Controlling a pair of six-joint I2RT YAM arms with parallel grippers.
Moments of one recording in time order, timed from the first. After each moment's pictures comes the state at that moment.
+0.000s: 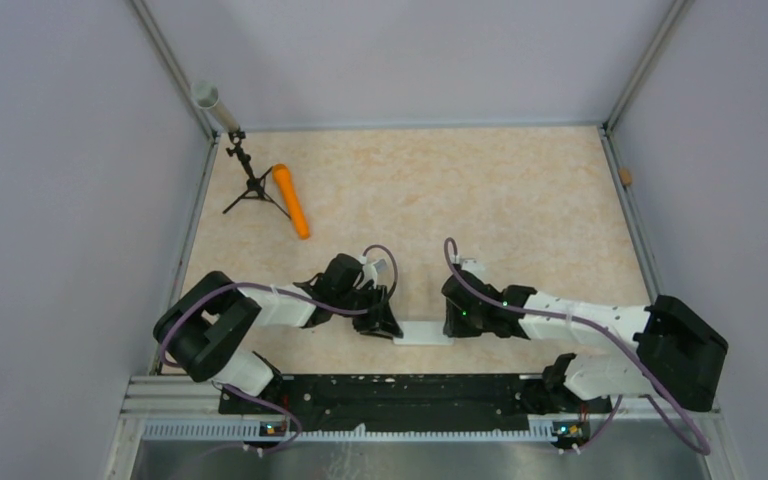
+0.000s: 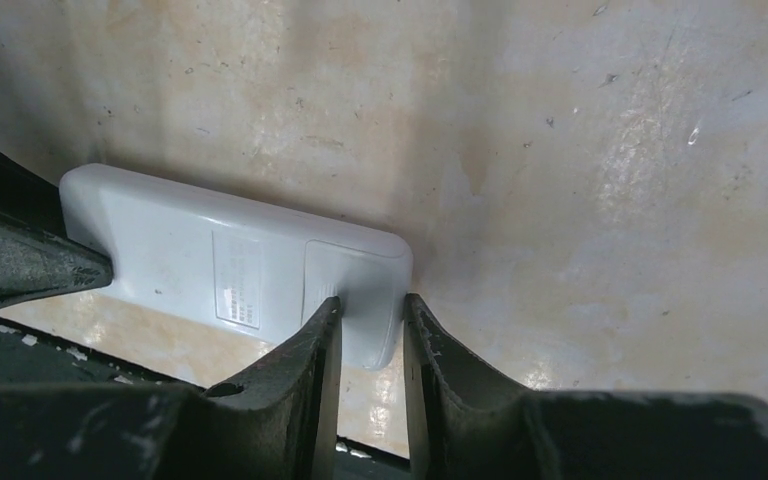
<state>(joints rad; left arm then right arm) -0.71 1.50 0.45 0.21 0.62 -0.78 0.99 1.24 0.55 -0.37 0.14 0.87</state>
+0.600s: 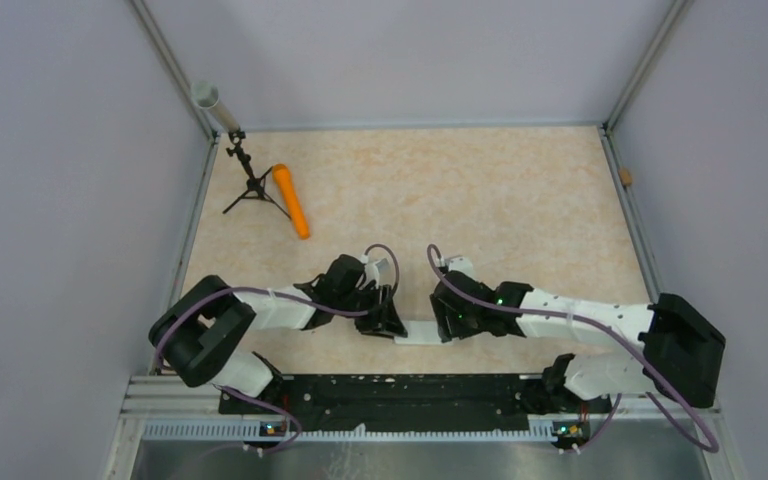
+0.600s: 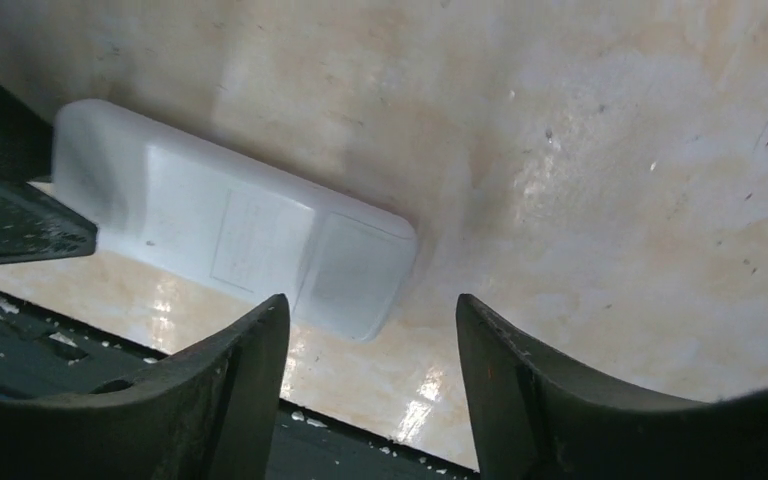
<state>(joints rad) -0.72 1.48 0.45 0.20 0.60 -0.79 1.05 1.26 0.66 -0.52 0.22 0.72</state>
